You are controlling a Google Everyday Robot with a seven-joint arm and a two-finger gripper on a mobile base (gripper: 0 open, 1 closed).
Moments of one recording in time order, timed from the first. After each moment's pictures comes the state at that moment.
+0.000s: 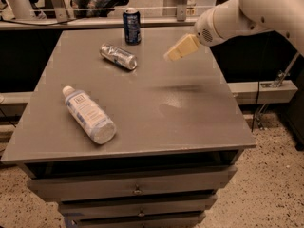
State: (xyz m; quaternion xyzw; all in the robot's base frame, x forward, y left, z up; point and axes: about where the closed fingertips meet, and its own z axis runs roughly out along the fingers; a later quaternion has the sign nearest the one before) arm 0.704 -0.102 0.923 -0.43 0.78 0.10 0.44
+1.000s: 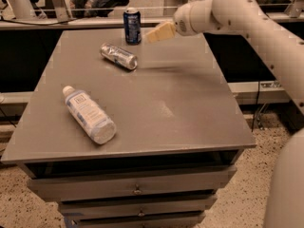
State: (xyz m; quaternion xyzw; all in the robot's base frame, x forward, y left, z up) arm 0.797 -0.046 0.930 -0.38 0.74 0.15 0.53
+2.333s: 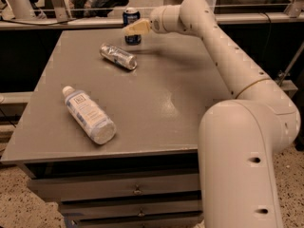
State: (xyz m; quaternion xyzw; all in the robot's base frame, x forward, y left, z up) arm 0.899 0.028 0.898 -0.36 0.72 0.21 0.56
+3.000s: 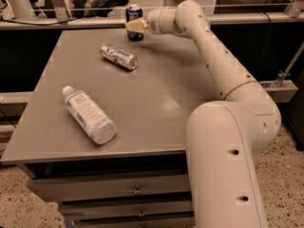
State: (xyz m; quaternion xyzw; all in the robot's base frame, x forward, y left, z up) arm 0.924 0.040 0.885 -0.34 0.72 0.23 0.57
